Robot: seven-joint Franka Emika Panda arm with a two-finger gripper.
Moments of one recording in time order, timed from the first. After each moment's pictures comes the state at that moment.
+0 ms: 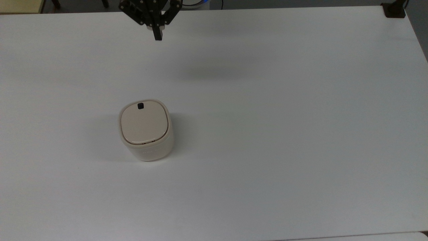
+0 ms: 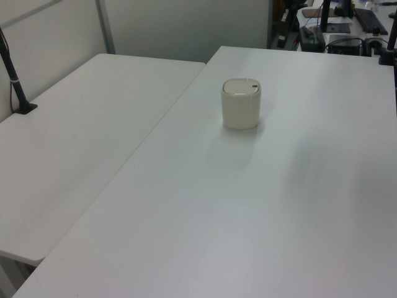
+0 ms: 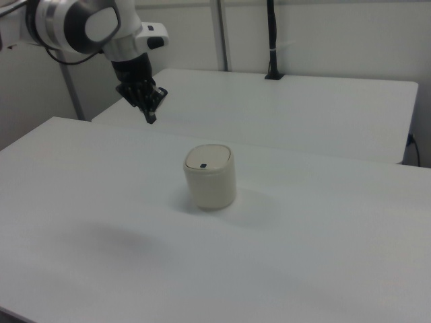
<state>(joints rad) 0.02 0.02 -0.06 -1.63 0.05 1.84 -0.03</state>
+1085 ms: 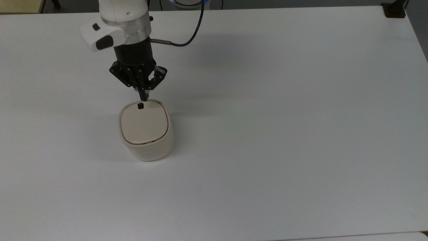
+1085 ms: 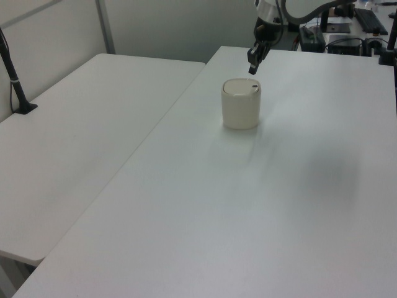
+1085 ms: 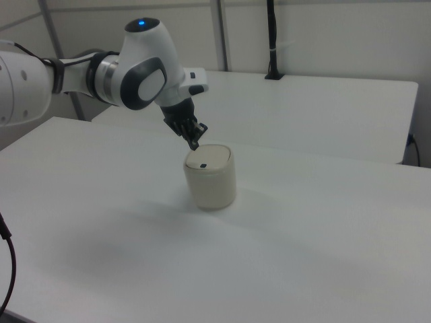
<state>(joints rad) -0.03 0.23 -0.06 -1.70 0.05 2.22 0.05</state>
